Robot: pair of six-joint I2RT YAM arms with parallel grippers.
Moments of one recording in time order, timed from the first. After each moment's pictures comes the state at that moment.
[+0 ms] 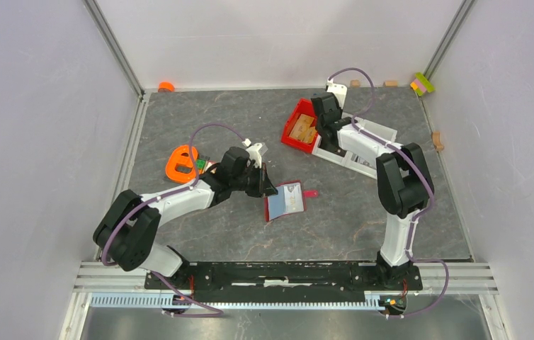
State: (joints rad) left arm -0.65 1.46 0.74 0.05 0.37 -0.51; right arm 0.41 1.94 1.42 -0.15 0.54 0.40
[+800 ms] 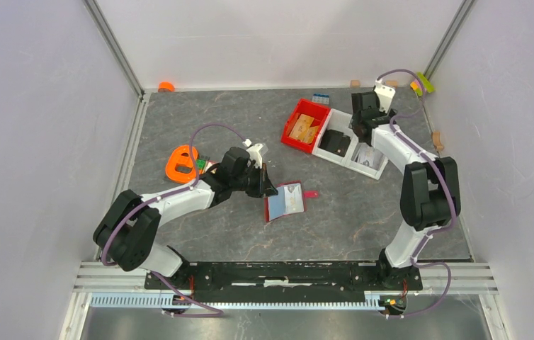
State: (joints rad) left arm -0.65 1.46 0.74 0.05 0.37 -0.51; right arm 0.21 1.77 1.31 -0.30 0.65 0.43
